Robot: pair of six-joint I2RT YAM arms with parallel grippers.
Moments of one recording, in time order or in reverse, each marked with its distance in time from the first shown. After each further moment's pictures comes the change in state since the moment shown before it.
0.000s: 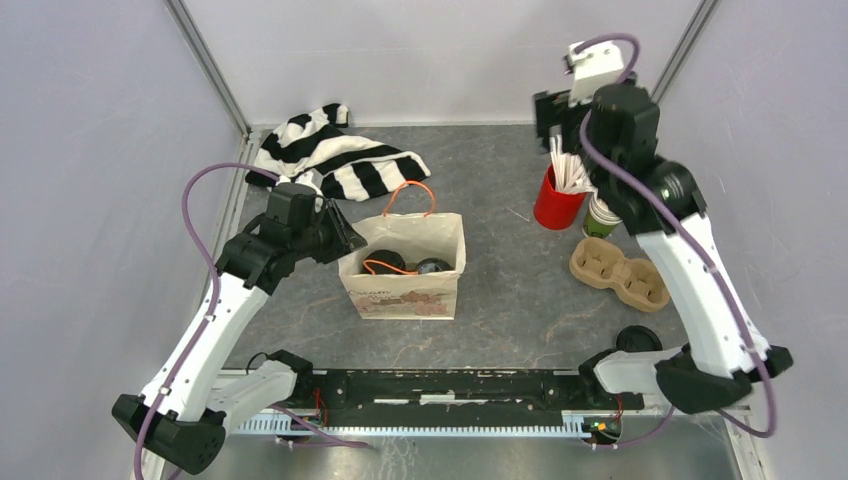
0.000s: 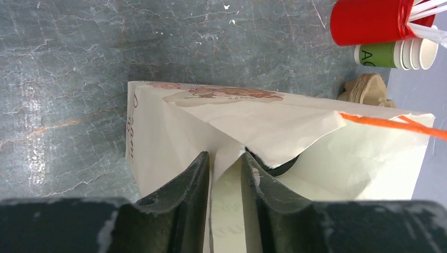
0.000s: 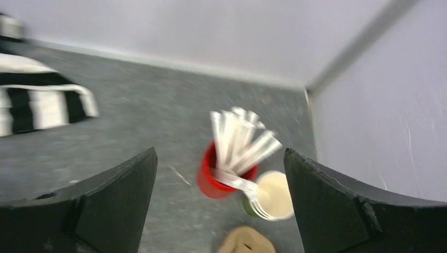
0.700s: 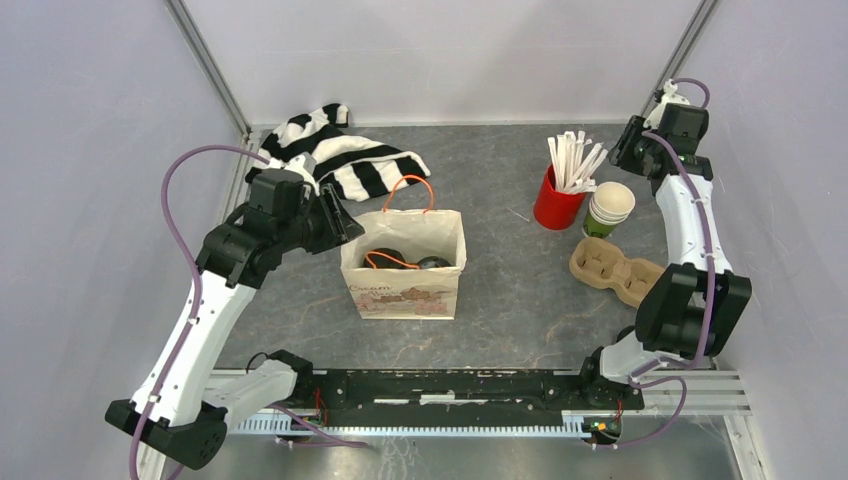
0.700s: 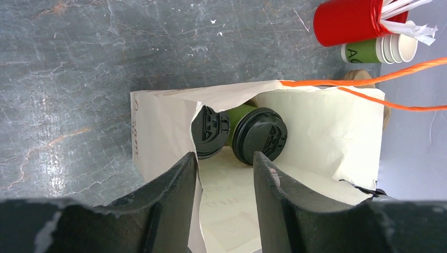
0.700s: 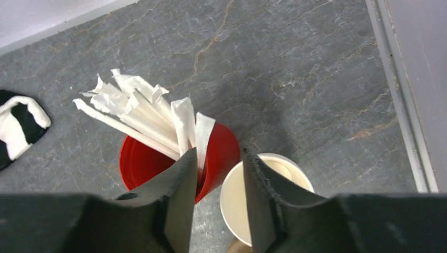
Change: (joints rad) left arm 0.000 0.028 0.186 -0.122 -0.003 0.071; right arm -0.813 0.259 -0.388 0.245 -0.656 0.286
